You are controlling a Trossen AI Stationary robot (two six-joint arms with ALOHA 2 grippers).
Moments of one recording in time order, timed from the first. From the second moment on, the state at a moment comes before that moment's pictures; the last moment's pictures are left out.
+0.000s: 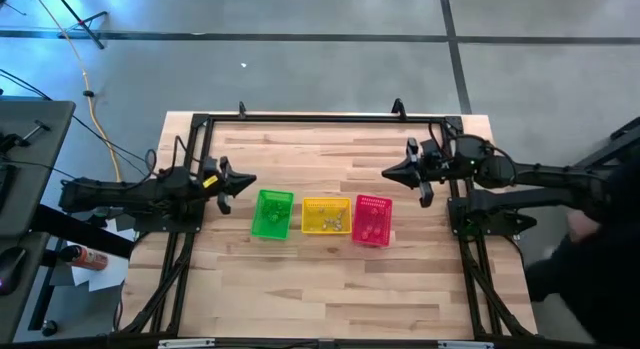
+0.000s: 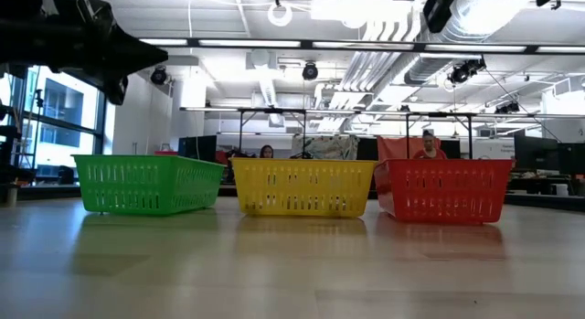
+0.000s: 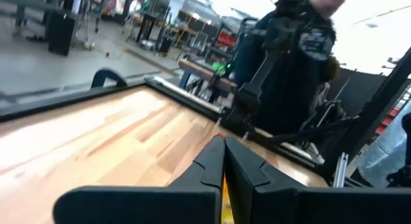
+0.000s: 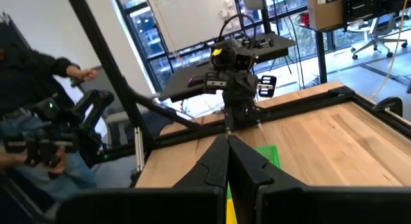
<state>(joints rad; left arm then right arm) 0.03 0.25 0.08 0.22 -0.20 -0.40 -0.15 0.74 0.65 0.07 -0.25 0.29</state>
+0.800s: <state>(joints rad) 0.03 0.22 0.01 0.18 -0.27 -0.52 -0.06 0.44 0.33 0.19 -0.17 0.29</state>
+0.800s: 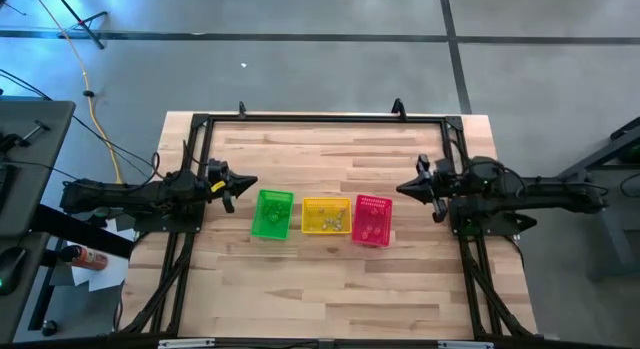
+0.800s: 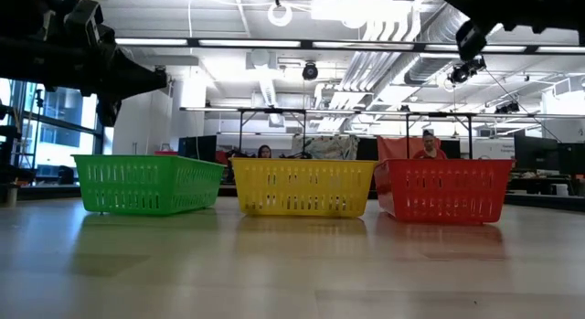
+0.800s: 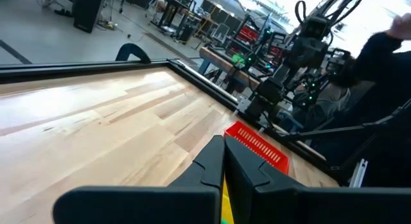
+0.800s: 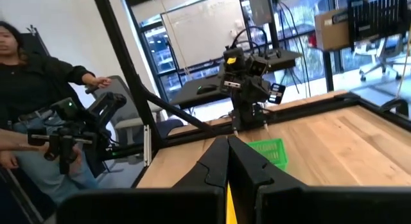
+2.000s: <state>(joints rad) 0.03 0.22 0.01 0.18 -0.27 -0.52 -0.06 0.09 0.01 0.03 -0.11 0.21</state>
